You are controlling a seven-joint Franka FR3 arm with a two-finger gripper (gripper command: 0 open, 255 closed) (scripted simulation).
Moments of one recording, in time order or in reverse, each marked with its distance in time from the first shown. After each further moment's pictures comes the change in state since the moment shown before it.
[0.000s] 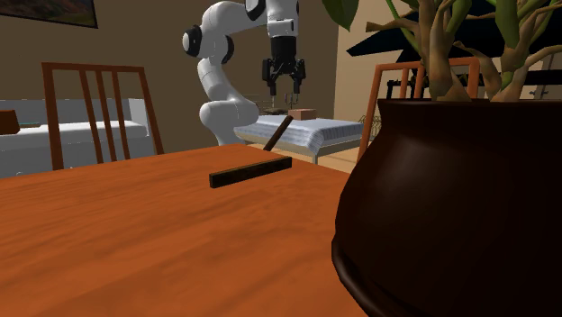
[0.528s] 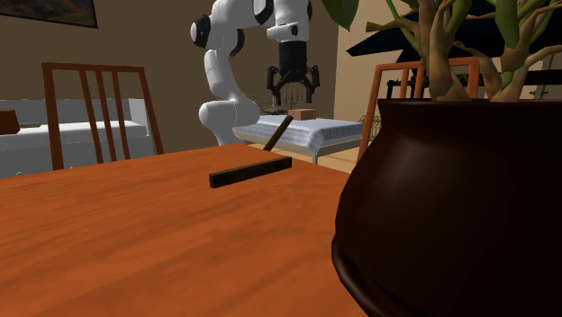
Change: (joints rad) arm -0.107 0.214 0.032 0.075 0.010 0.136 0.247
